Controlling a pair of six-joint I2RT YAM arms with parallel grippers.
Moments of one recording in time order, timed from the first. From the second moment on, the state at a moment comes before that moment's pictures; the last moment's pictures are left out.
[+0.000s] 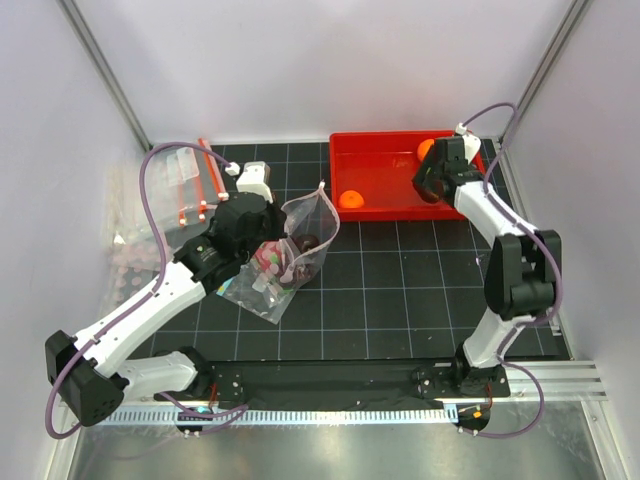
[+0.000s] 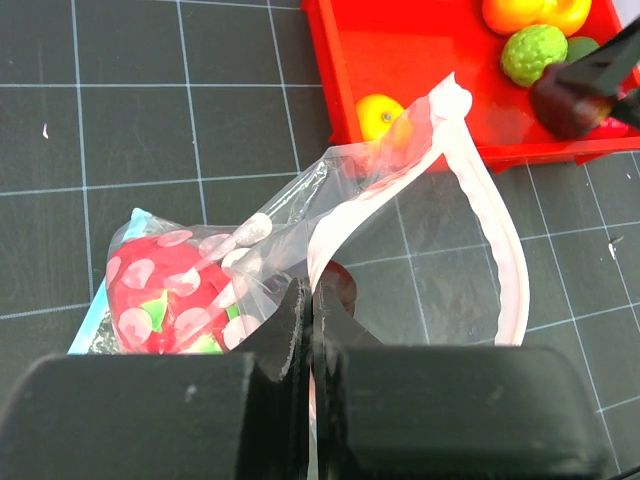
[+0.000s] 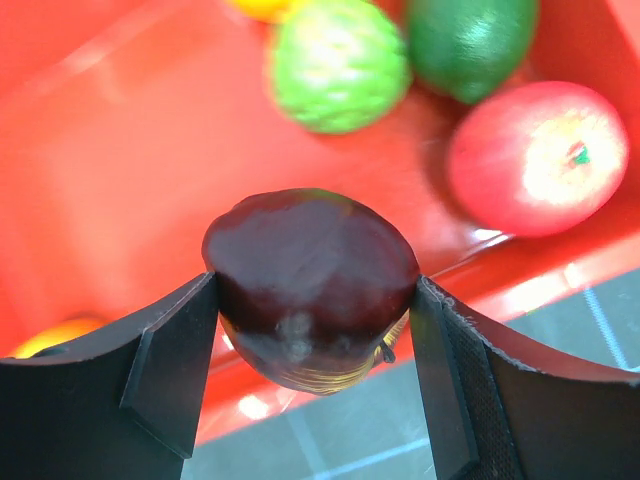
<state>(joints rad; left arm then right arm) -0.72 1.14 1.06 -0.34 -0.37 -0.48 0.10 1.80 1.36 -0.31 0.31 0.50</state>
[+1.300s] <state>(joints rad) -0.72 1.15 1.06 -0.34 -0.34 -0.48 0.76 1.19 0.86 0.32 -0.14 0.27</state>
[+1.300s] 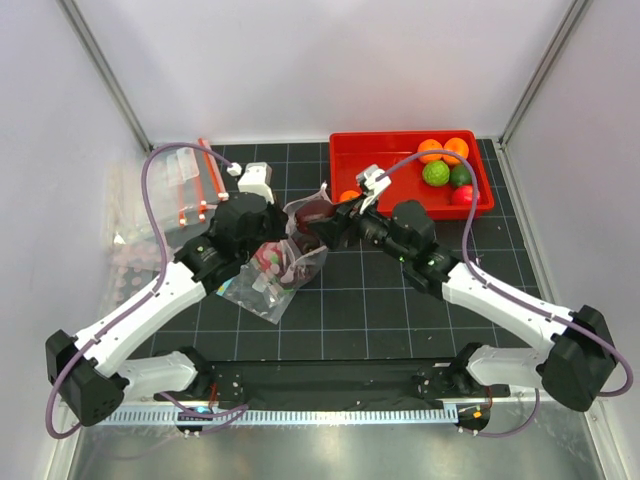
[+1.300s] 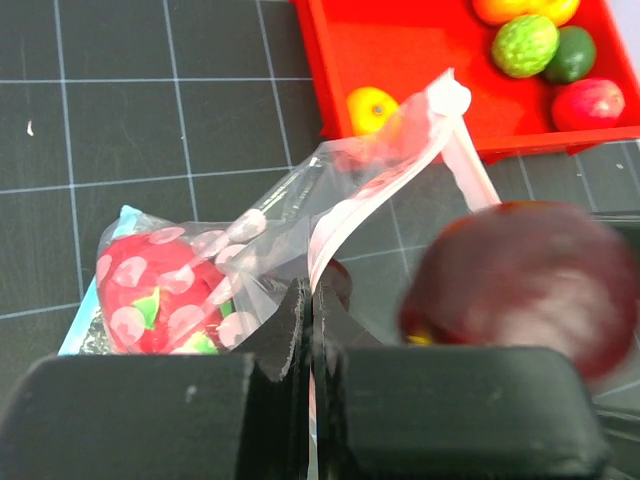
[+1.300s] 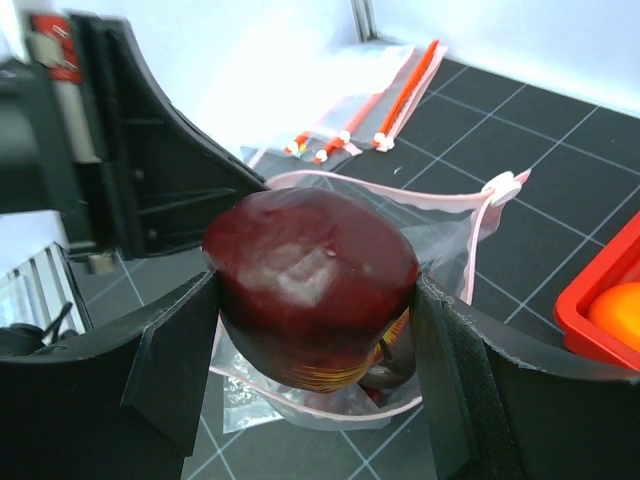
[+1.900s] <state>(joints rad) -0.72 1.07 1.03 -0.33 -0.33 -0.50 0.79 1.27 0.92 0.29 -0.12 0.21</state>
